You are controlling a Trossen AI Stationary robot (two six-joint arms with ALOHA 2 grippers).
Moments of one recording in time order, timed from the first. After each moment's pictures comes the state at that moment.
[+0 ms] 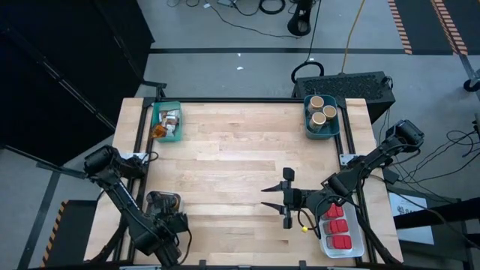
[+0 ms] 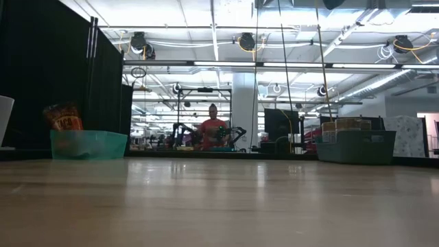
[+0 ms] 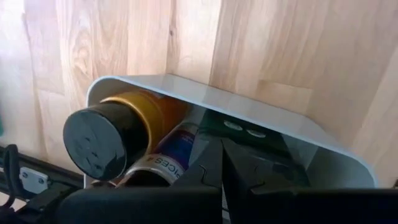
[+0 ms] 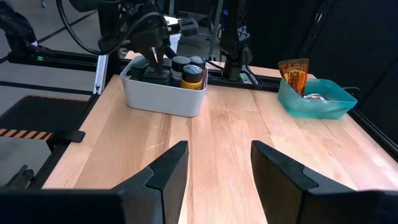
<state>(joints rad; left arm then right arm) -0.91 1.80 1.45 -1.41 -0.14 -1.07 0.61 1.38 0.87 0.16 0.66 0.14</state>
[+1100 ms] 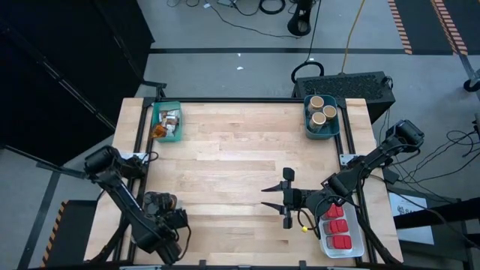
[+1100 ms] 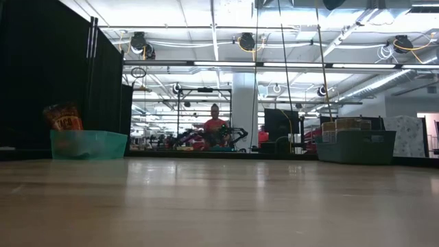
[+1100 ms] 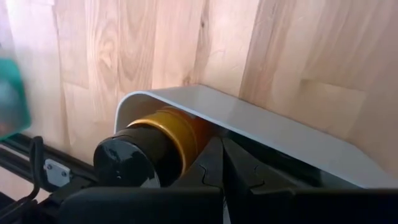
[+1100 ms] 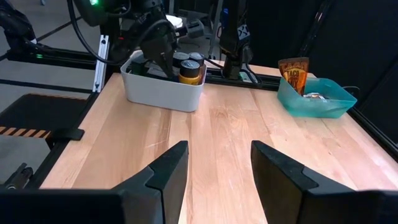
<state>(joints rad) -0.91 1.81 1.38 -1.42 -0.18 -1.09 0.61 1.38 0.87 0.15 0.66 0.14</state>
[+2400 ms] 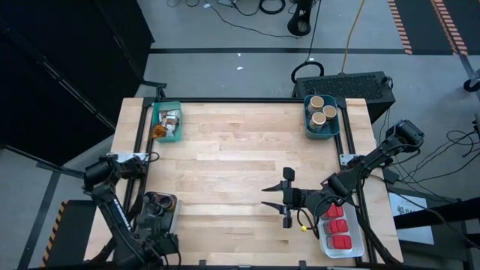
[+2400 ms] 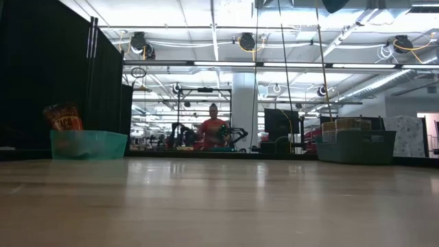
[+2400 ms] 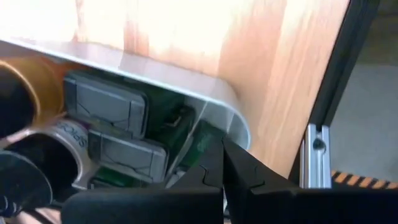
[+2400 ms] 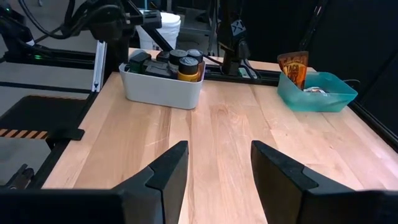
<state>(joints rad) -1.05 1.92 1.61 -1.40 0.00 -1.17 0.61 1.38 0.87 0.14 0.66 0.17</state>
